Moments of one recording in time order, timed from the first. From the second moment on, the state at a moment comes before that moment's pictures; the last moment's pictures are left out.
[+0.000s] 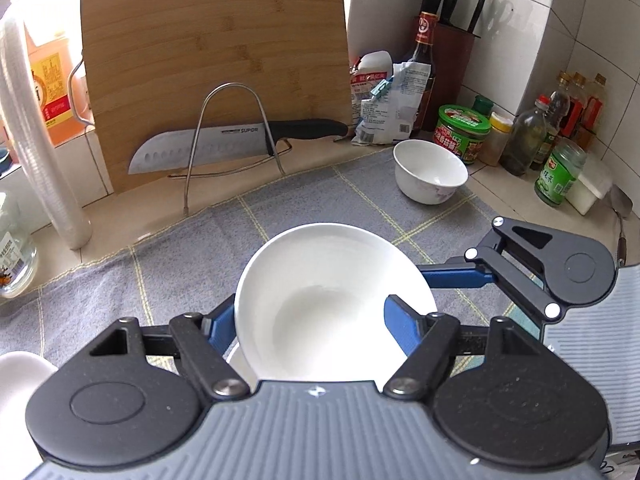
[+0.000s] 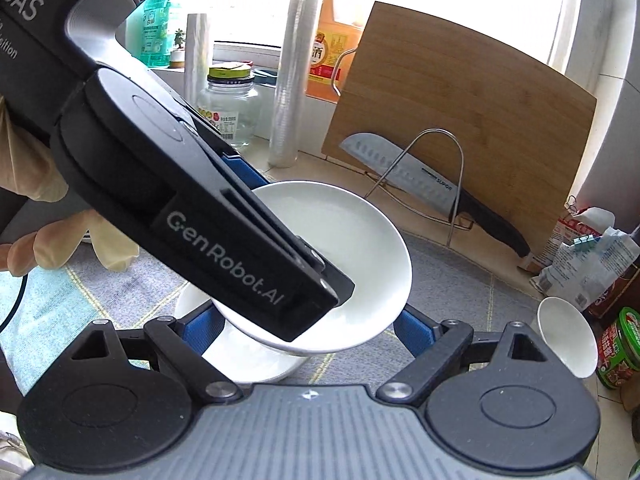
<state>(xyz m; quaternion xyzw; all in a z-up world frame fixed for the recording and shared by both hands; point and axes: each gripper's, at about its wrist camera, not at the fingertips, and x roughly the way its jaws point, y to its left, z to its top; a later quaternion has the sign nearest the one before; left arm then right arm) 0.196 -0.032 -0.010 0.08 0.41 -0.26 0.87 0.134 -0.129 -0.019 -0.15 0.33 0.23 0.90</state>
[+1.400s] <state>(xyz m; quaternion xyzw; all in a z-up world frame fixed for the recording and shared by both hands) 0.198 -0.003 -0.049 0.03 0.45 -0.25 0.86 0.135 -0.109 -0.051 -0.13 0.37 0.26 0.88</state>
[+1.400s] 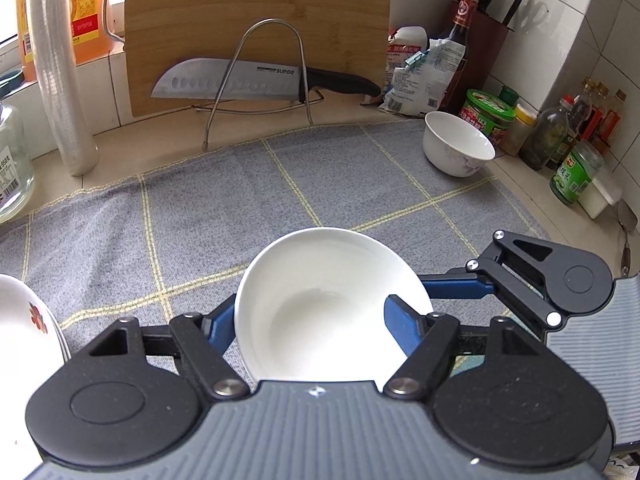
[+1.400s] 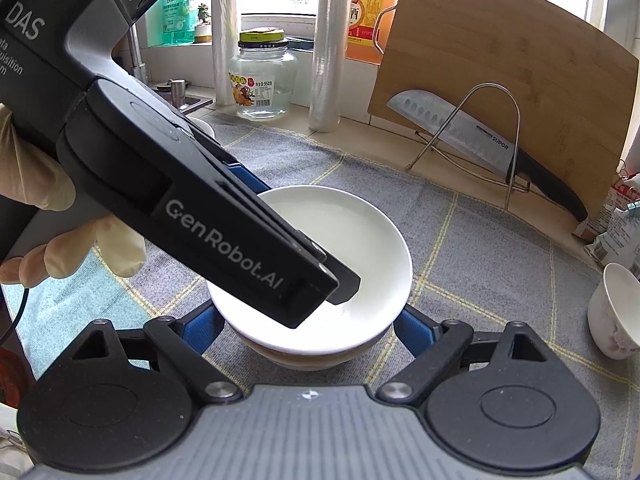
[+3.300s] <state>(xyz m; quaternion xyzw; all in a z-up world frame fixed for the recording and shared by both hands) 0.199 -0.151 -0.029 0.05 0.33 -0.32 0.89 0.170 -0.323 -0.063 -0.10 0.36 0.04 0.93</state>
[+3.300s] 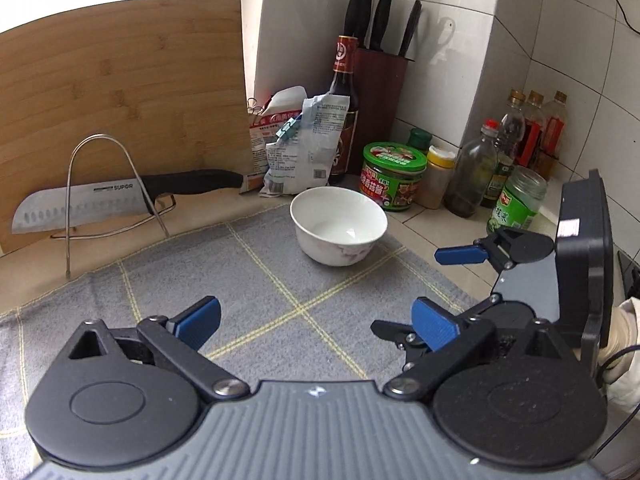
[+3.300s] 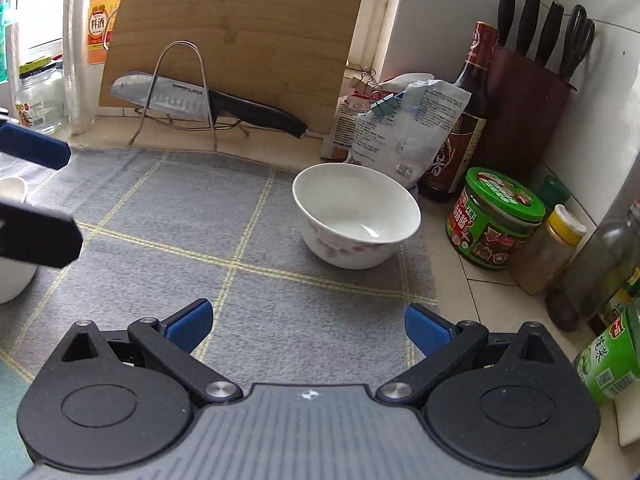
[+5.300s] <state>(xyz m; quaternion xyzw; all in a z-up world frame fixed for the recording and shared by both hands) 0.370 -0.299 -0.095 0.08 0.45 -0.35 0.82 0.247 -0.360 -0.099 -0.09 0.30 0.07 0.95</state>
